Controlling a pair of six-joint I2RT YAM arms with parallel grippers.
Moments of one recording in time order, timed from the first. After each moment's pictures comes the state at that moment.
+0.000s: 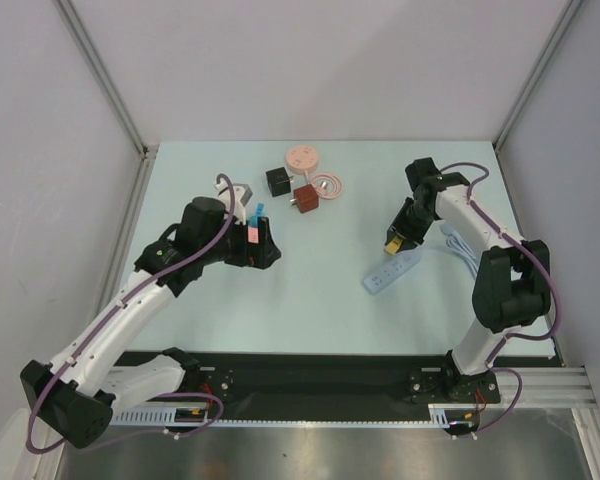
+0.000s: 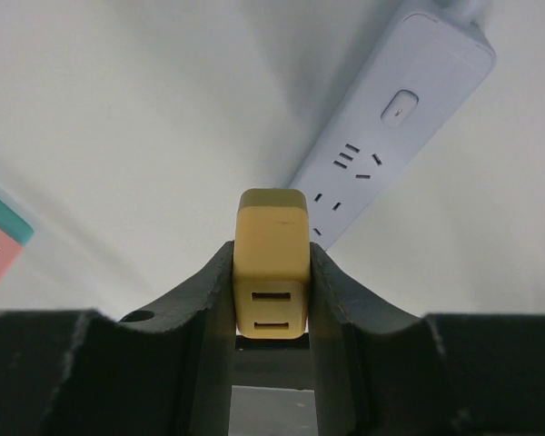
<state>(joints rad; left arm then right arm) -0.53 1.04 1.02 -0.64 0.13 -0.34 0.23 1.71 1.39 -0.98 -0.11 0.78</state>
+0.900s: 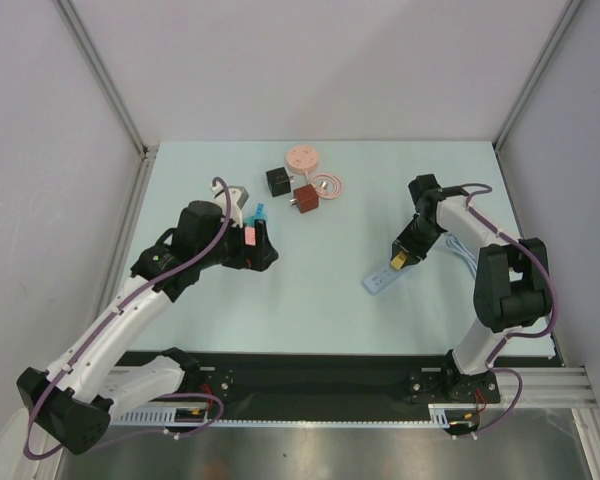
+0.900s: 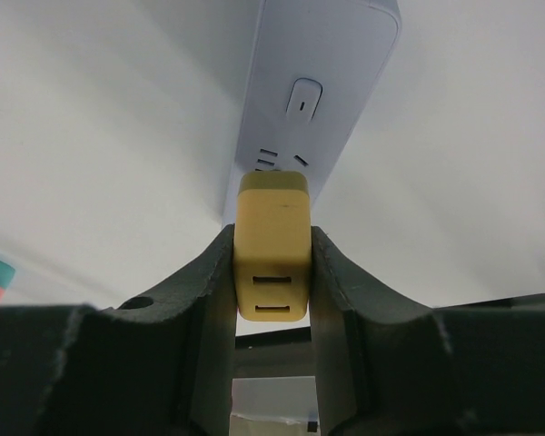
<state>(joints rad) -0.53 0.99 0.99 -0.64 0.12 -0.34 0.19 1.71 1.24 -0.93 -0.06 0.89</state>
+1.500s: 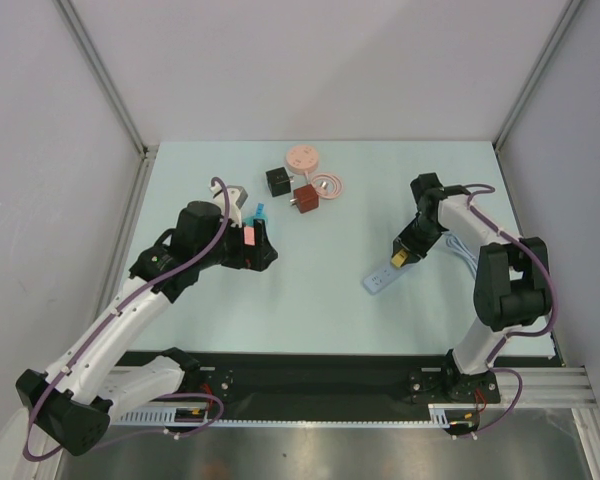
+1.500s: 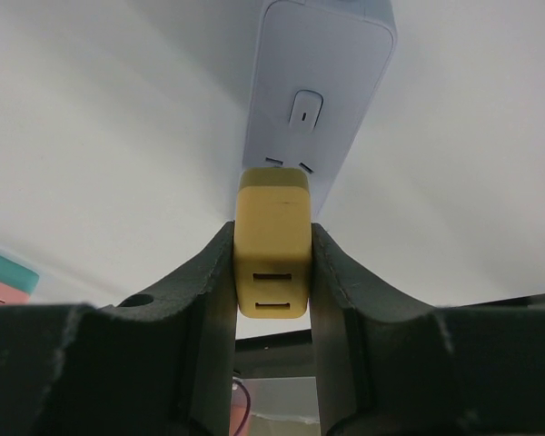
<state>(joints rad) -0.53 0.98 0.99 -0.64 0.11 -0.34 0.18 1.71 1.24 -0.93 -0.06 0.93</state>
